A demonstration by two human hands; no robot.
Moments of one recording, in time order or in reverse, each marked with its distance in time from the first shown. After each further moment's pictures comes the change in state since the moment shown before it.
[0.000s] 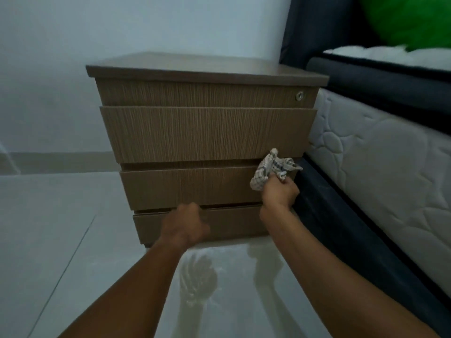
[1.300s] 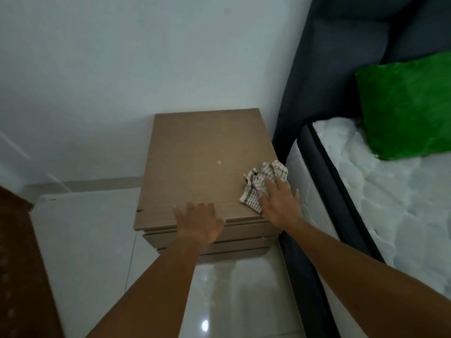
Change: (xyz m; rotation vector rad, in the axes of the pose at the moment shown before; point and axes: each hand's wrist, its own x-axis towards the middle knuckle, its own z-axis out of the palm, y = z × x) left_hand 0.075 0.171 -0.324 0.274 -0.412 -0.112; right_hand 0.049 -0.297 0.107 -1.606 -0.670 -0.438
